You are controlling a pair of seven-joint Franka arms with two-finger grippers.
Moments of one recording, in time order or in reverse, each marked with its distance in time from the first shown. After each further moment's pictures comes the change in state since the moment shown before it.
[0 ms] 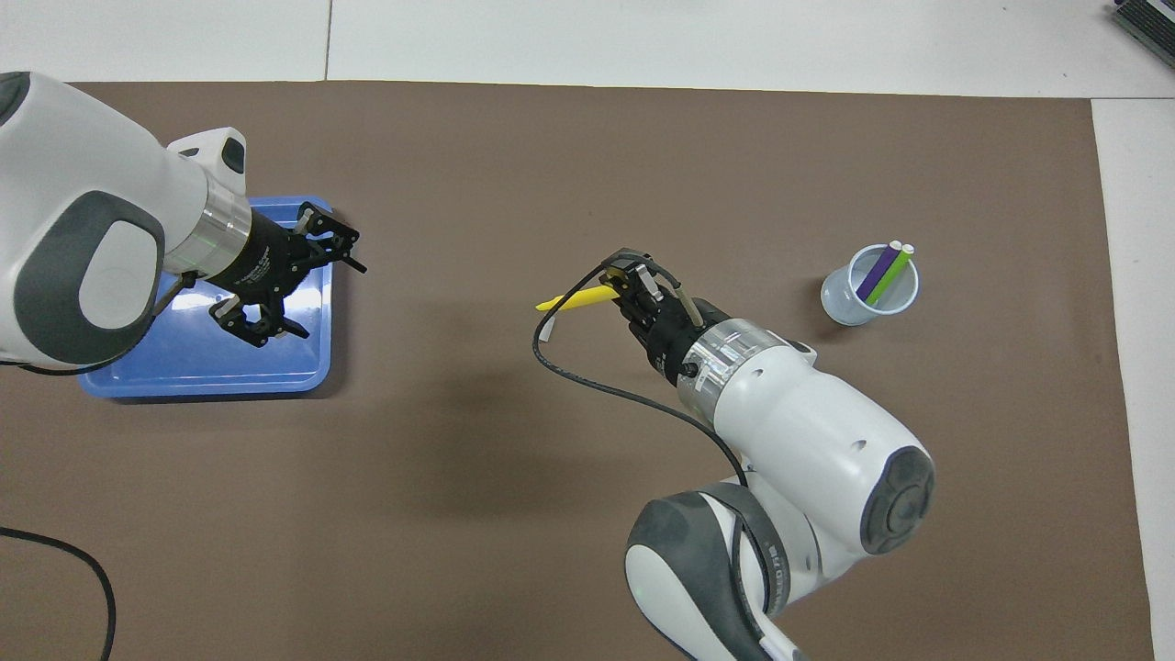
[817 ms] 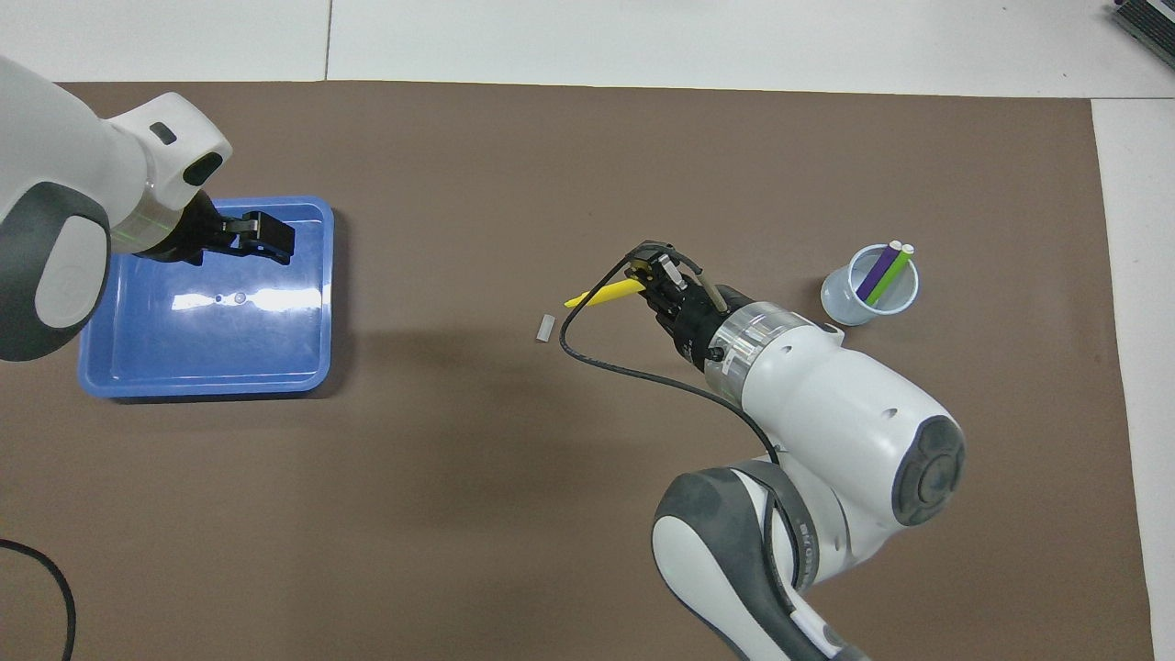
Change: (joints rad) left arm 0.032 -0.013 0.010 0.056 0.231 0.052 0.793; right arm -0.054 -0.004 -0.001 0.006 0.000 -0.072 -0.100
